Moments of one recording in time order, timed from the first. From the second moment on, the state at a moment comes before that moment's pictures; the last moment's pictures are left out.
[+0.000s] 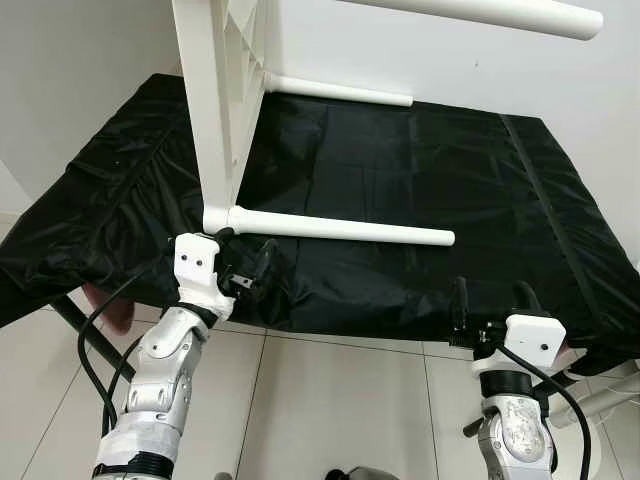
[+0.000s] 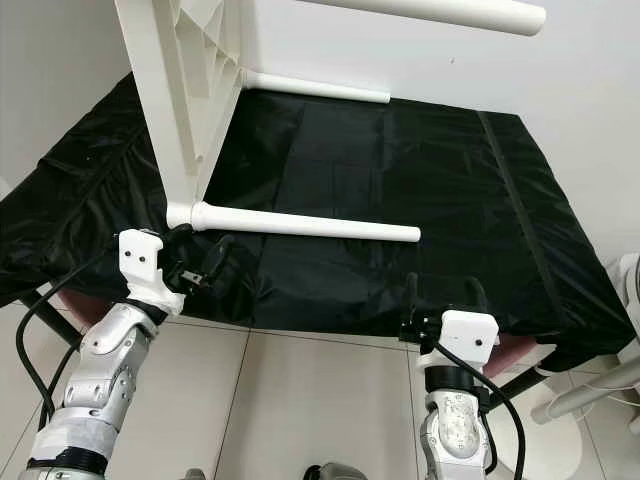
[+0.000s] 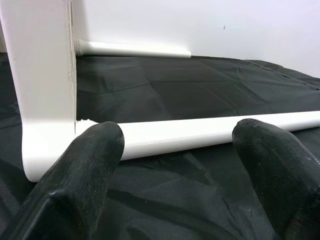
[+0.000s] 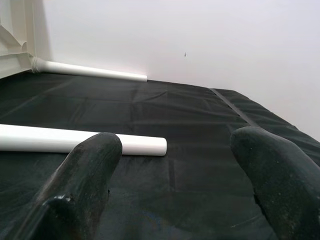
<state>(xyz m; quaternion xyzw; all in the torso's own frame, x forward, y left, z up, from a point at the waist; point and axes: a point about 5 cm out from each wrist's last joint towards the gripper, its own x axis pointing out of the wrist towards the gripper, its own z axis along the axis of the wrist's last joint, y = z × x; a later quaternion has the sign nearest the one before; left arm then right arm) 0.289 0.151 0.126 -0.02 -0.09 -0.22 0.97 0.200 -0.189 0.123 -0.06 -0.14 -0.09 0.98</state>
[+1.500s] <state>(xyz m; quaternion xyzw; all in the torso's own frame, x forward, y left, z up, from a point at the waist) 0.283 0.153 0.119 0.01 -0.08 -0.23 0.97 0.190 -0.190 0.115 -0.05 -0.14 -0.11 0.98</state>
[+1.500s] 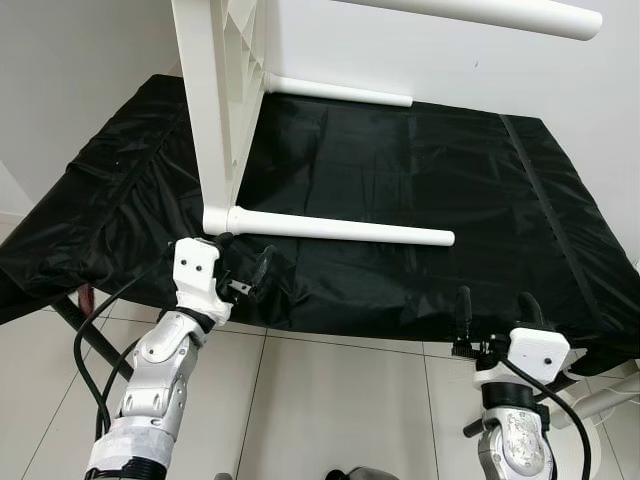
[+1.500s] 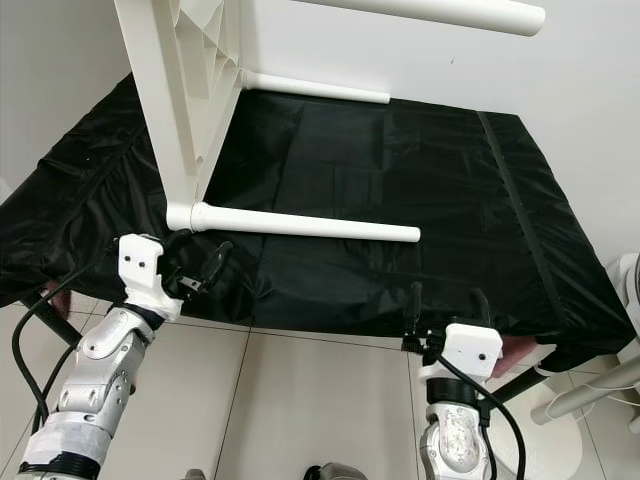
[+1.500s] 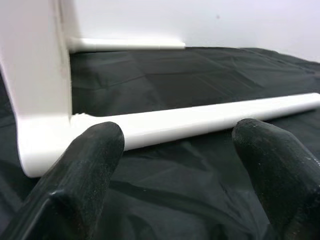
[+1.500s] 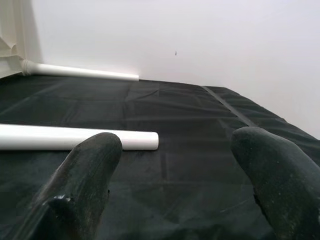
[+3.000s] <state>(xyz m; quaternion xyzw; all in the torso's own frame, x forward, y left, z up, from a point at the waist) 0.275 0.141 0.120 0.05 -0.09 -0.32 0.94 0.183 -0.193 0.109 -0.04 -0.14 -0.15 0.98</state>
